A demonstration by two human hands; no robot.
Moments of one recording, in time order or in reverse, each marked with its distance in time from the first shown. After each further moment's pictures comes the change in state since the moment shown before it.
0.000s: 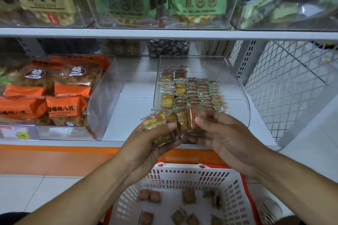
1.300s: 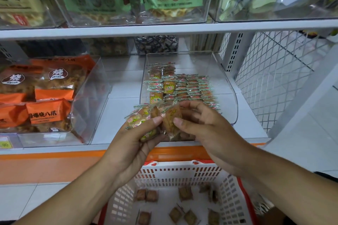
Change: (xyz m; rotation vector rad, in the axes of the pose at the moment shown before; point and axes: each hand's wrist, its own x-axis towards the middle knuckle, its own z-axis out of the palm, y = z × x) left_hand 0.009 -0.006 -0.001 0.031 -0.019 0.112; right_hand 0.002 0.006 0.002 -0.166 -0.006 -0.117
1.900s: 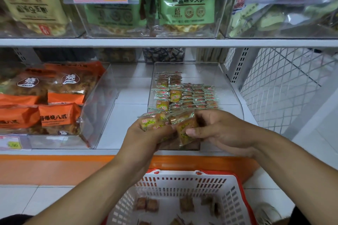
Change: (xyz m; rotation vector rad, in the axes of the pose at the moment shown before) left_hand 0.009 0.002 0.012 0.221 0.045 0.086; right_hand 0.027 -0.029 -0.030 -0.230 -0.344 0.203
